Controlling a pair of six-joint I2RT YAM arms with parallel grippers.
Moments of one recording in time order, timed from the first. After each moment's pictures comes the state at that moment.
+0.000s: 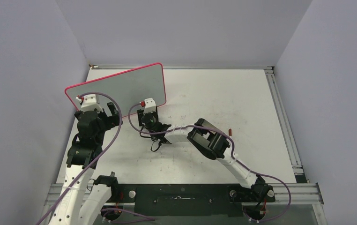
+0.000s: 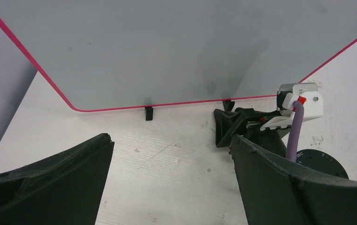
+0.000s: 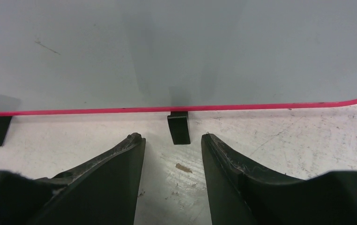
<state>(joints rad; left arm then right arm) -0.13 0.67 0.78 -0.47 -0.28 -0.28 1.03 2.45 1.63 0.47 0.56 0.33</state>
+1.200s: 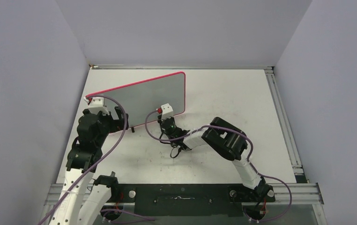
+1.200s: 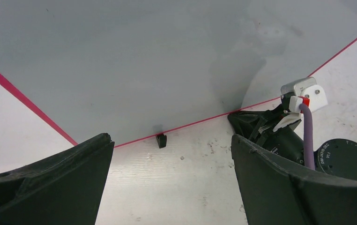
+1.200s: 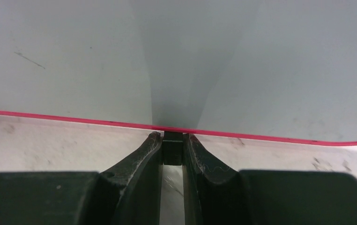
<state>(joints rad) -0.16 0.63 0.76 -0.45 -0.11 -0.24 0.98 2.20 1.17 0.65 0.51 0.21</state>
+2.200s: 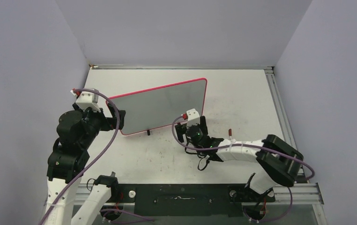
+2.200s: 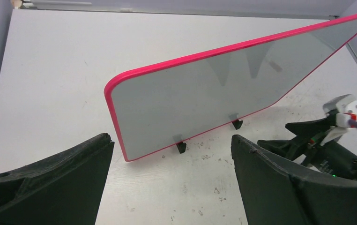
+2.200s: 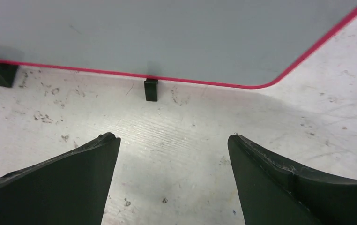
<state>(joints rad) -0.17 0.66 1.11 -0.72 0.04 -0.20 0.97 1.59 0.65 0.39 0.56 0.24</state>
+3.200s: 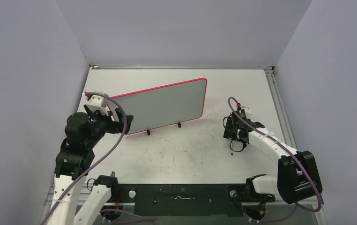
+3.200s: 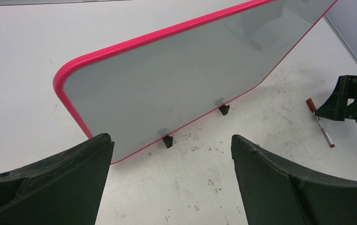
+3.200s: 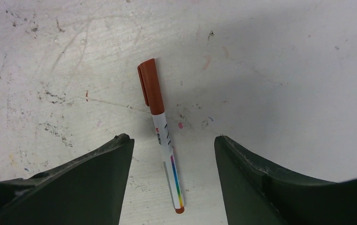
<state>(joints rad) -0.17 0.62 0.97 -0.62 0.16 -0.18 0.28 1.27 0.66 -0.46 0.25 0.46</state>
